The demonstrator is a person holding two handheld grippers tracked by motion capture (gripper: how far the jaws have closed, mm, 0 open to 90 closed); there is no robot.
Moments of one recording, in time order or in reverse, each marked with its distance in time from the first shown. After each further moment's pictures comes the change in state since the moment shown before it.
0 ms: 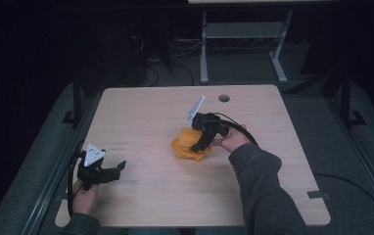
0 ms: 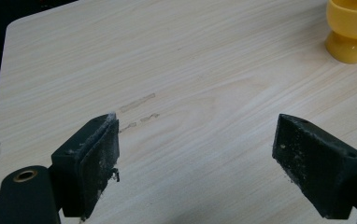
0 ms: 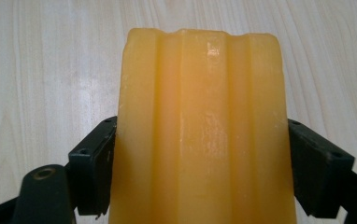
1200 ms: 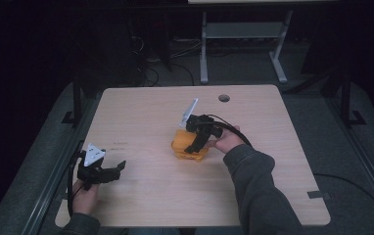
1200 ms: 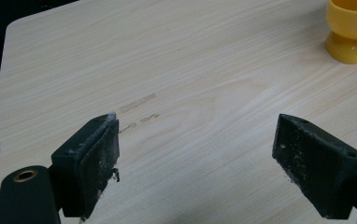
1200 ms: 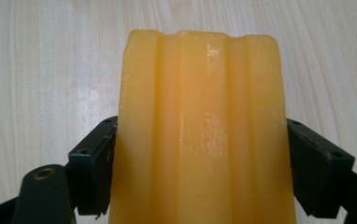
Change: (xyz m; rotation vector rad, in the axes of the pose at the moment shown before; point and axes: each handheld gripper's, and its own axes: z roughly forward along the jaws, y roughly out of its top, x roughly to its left) left arm 0.000 0.000 0.000 0.000 0.000 -0.002; right arm 0.001 0.010 0.017 0.003 0.017 -0.020
